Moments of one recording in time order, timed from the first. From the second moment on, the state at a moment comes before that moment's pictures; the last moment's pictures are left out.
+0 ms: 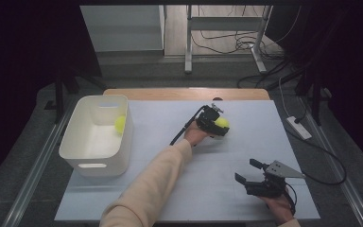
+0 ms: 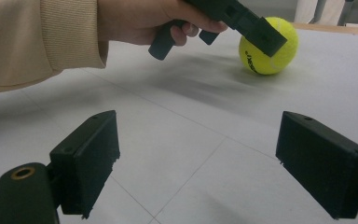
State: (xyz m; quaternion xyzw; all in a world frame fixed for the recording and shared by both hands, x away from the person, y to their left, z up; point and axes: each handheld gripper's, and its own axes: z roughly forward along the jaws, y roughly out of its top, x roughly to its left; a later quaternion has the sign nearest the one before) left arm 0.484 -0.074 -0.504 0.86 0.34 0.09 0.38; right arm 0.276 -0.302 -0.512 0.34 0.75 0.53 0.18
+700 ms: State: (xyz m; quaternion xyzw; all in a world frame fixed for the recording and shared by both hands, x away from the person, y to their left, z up) left arm 0.478 -0.067 -0.493 0.86 0.33 0.08 0.39; right arm 0.275 -0.303 -0.512 0.34 0.75 0.53 0.18
